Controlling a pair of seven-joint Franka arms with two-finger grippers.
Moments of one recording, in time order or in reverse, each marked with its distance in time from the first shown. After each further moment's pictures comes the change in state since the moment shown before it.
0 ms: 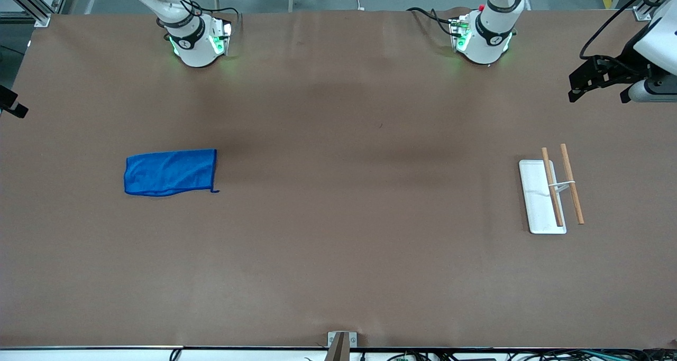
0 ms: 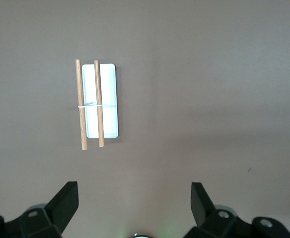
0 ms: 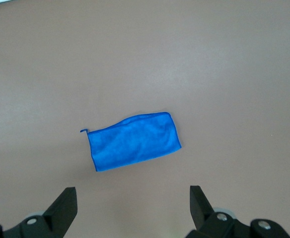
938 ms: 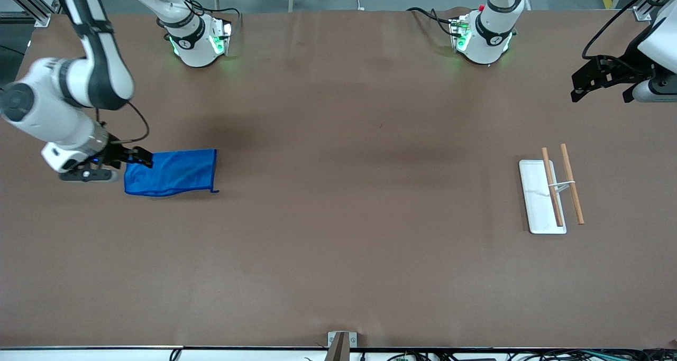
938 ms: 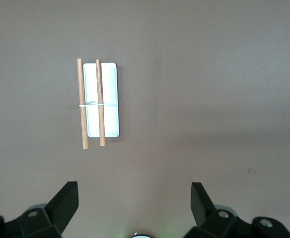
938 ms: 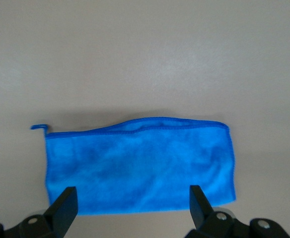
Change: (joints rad) left arm 0.002 0.002 0.003 0.003 0.000 -0.005 0.000; right arm 0.062 0.134 0.042 -0.803 -0.016 0.951 -0.096
